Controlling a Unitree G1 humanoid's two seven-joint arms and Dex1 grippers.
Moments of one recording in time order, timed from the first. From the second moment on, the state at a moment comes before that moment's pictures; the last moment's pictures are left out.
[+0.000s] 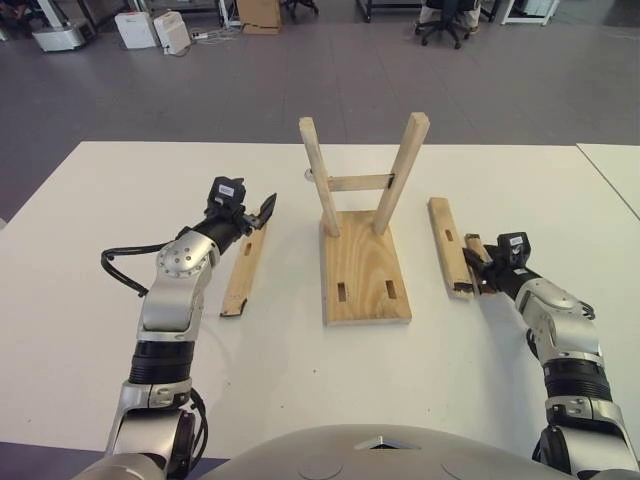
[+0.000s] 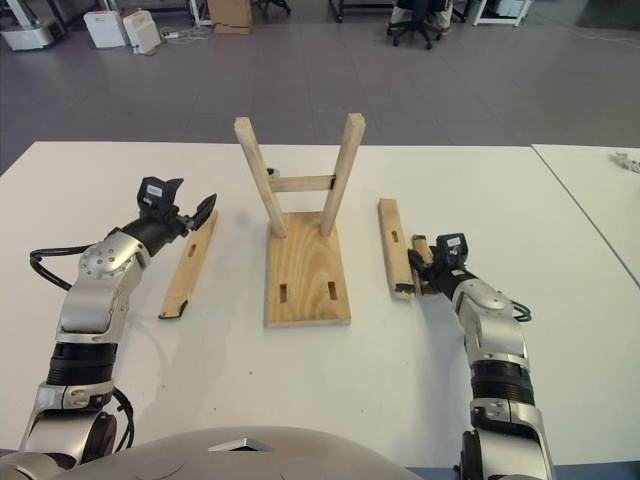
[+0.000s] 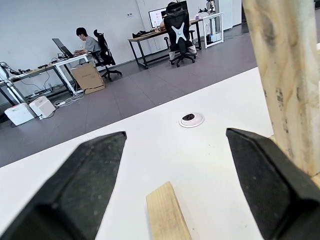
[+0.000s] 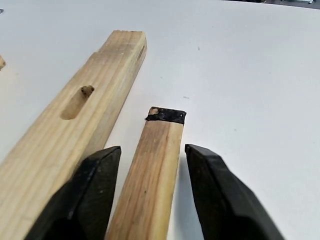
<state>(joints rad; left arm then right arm) -0.24 0.33 0.05 -0.13 -0.08 0.36 -0.40 -0.14 -0.42 -0.21 0.25 0.21 0.43 0.40</state>
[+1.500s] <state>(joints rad) -0.66 -0.08 0.14 -0.40 -1.25 0.80 0.12 -0.50 -0.42 0.01 -0.54 0.40 0.39 0.49</state>
